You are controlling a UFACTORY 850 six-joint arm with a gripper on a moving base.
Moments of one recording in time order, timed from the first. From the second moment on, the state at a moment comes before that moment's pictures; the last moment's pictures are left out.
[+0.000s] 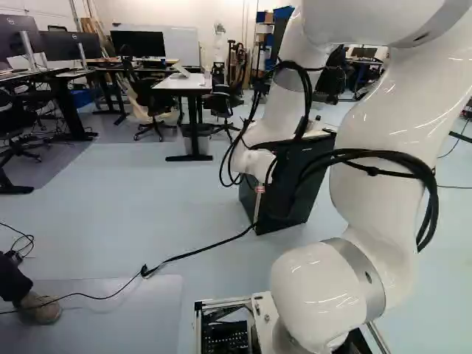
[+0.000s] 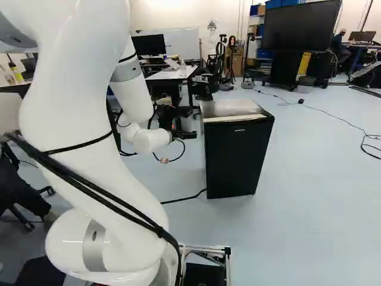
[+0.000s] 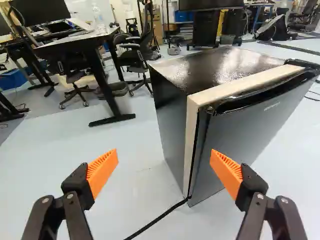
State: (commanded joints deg) arm 7.1 -12.0 -26.1 22.0 55.6 0.0
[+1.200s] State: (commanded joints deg) arm 6.8 -23.9 -32.5 35.2 67.2 0.0
